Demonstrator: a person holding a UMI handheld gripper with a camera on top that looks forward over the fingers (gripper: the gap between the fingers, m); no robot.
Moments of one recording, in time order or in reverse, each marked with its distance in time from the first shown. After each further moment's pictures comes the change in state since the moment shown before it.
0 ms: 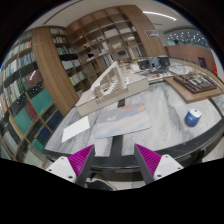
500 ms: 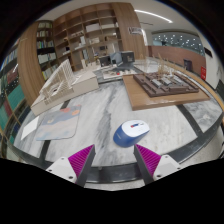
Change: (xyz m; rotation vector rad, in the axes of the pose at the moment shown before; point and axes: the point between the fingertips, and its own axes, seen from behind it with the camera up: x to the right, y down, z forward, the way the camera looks) arm 0.273 -0.040 -0.002 -0.062 0.272 -0.041
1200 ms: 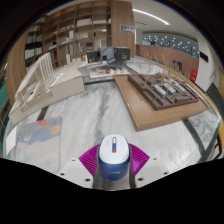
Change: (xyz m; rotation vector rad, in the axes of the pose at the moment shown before) arm 0.010 -0.060 0.109 -0.040 0.202 -0.012
